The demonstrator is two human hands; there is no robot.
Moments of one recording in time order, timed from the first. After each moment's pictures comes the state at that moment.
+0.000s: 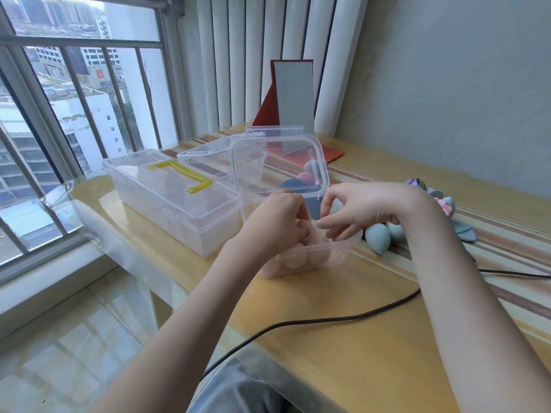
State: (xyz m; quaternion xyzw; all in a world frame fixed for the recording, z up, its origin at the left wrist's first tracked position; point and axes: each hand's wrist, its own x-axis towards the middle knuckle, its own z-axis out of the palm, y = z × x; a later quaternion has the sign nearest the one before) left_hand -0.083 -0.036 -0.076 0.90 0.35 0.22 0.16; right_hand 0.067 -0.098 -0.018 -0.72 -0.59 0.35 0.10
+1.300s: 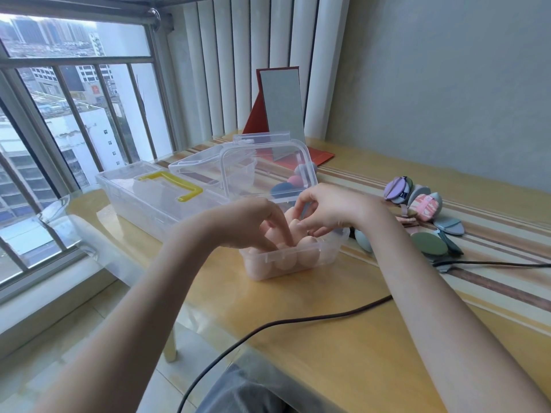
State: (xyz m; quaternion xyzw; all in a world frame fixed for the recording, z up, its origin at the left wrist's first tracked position) left_hand -0.121 -0.035 -0.039 0.95 0.24 0.00 0.20; right_hand 0.054 -0.088 -0.032 -0.73 -0.60 0.29 0.16
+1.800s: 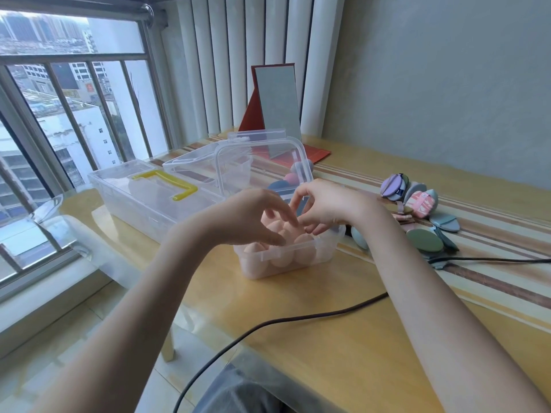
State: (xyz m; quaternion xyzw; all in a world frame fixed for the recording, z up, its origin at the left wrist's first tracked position) left_hand -0.118 -0.036 -0.041 0.94 0.24 0.09 0.22; right_hand 0.057 -0.086 -0.035 -0.73 -0.60 0.29 0.16
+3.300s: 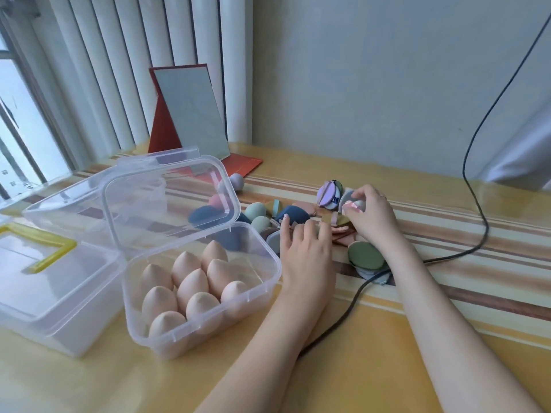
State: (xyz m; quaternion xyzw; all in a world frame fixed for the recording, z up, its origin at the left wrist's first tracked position) left_hand 0.075 -0.094 -0.125 0.93 0.29 0.24 0.02; right_hand 0.252 -0.123 -0.115 -0.86 -0.35 -0.03 0.37
